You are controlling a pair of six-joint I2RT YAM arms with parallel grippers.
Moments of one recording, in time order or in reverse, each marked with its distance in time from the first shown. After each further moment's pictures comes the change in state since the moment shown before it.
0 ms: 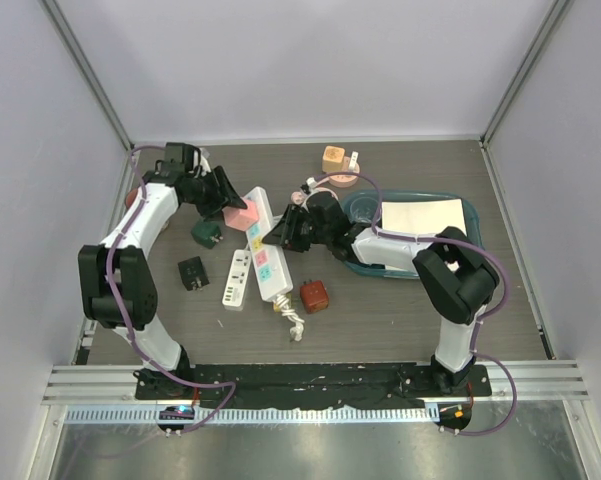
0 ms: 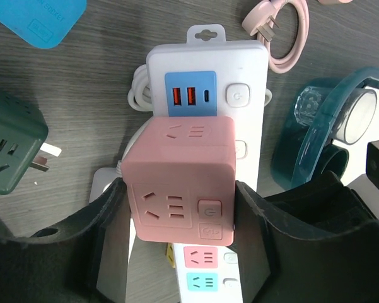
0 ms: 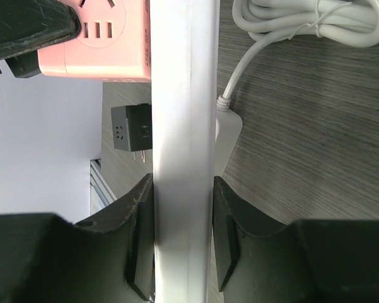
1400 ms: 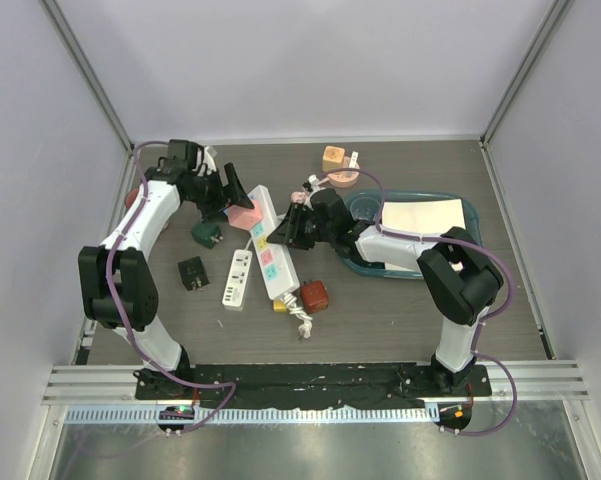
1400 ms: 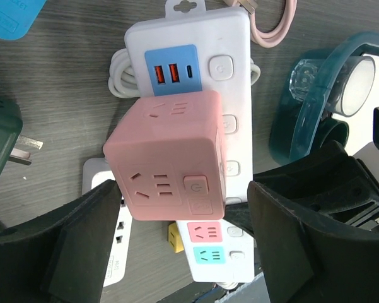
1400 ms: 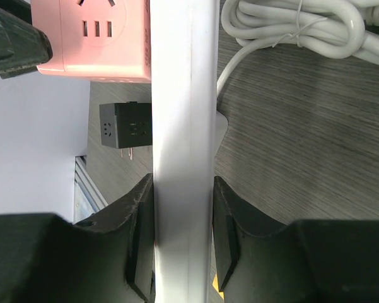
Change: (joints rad) left arm -0.018 -0.005 0.042 -0.066 0.039 0.072; right arm -0.025 -0.017 0.000 -0.035 -0.009 -0.077
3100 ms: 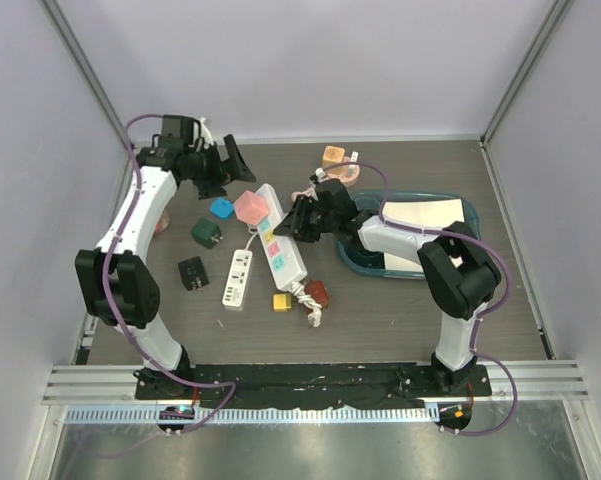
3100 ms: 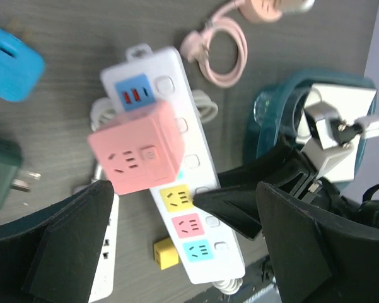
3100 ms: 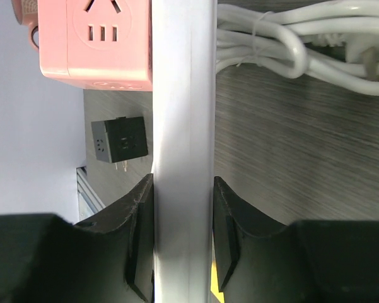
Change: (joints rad) left arm 0.009 0.026 0.247 -0.060 -0.048 -0.020; right arm -0.070 0.037 0.074 -0.110 -0.027 0.009
